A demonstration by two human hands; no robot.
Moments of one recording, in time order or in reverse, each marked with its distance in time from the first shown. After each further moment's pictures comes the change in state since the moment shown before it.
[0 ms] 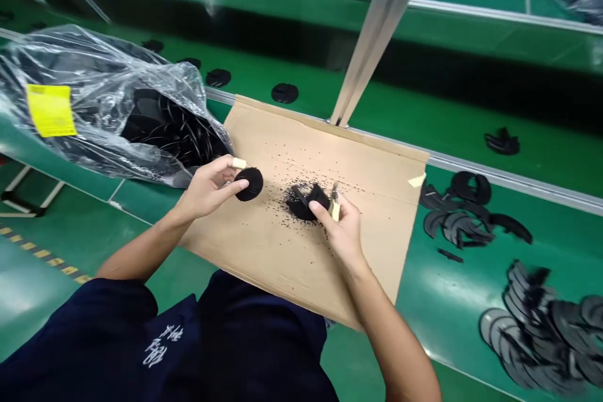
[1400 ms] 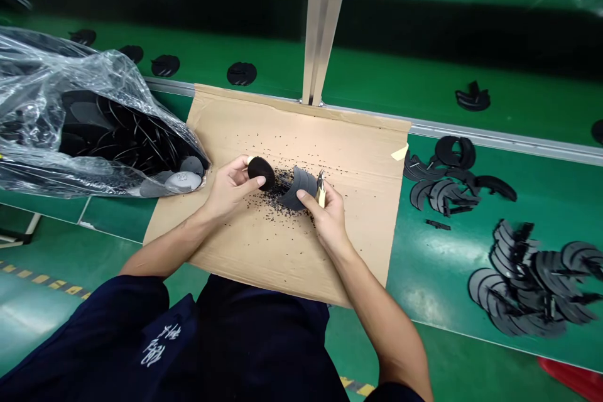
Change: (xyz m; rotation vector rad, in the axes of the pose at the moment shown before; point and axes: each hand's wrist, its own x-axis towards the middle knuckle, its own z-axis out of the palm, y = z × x) left_hand 0.021 -0.014 0.083 -0.416 -0.052 -0.196; right_hand -0.002 0.017 -0.001 0.235 0.051 0.157
